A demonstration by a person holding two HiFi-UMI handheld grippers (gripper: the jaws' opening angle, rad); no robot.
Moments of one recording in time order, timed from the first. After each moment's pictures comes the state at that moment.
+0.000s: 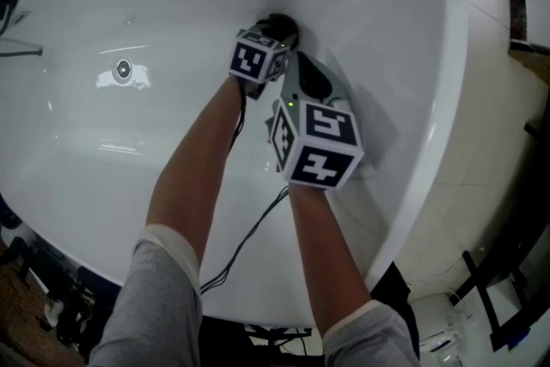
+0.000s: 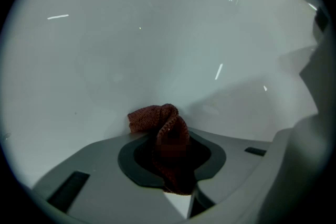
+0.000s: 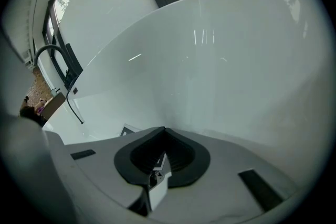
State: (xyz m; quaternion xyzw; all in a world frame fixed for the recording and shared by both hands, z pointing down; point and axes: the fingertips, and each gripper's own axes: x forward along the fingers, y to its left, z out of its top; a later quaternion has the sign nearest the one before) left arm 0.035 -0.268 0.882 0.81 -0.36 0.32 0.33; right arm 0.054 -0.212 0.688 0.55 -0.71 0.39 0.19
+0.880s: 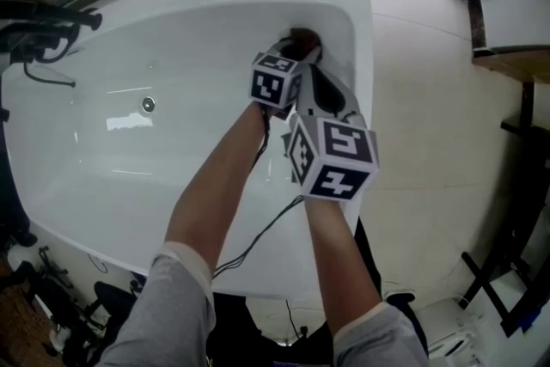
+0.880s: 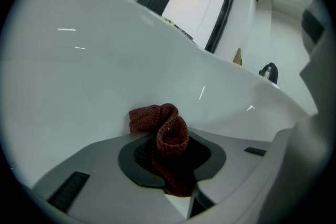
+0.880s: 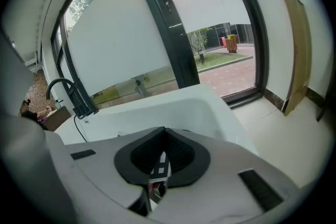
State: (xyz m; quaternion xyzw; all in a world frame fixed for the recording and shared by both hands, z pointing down) left arm 0.122 -0.316 0.656 0.86 -0.37 0.19 0.29; right arm 0.103 -0.241 0.497 0.59 -0.73 0.32 0.13
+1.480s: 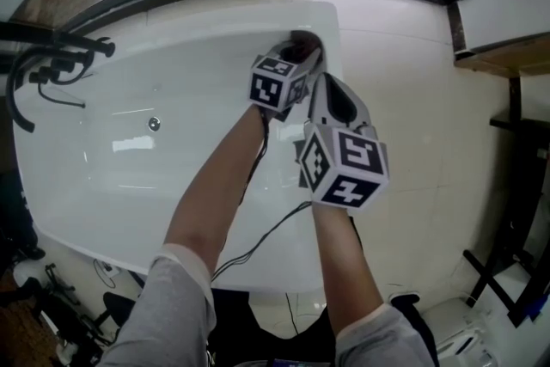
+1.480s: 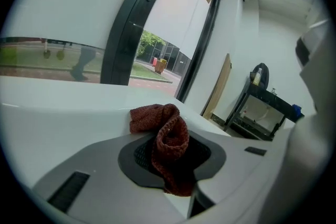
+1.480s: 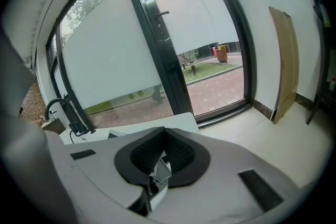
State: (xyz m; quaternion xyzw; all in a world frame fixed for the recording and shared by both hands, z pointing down) left arm 0.161 -0.333 0.559 0.89 -0.35 0.18 0.24; right arm 0.159 -0.237 0.412 0.63 -0.71 0.30 0.09
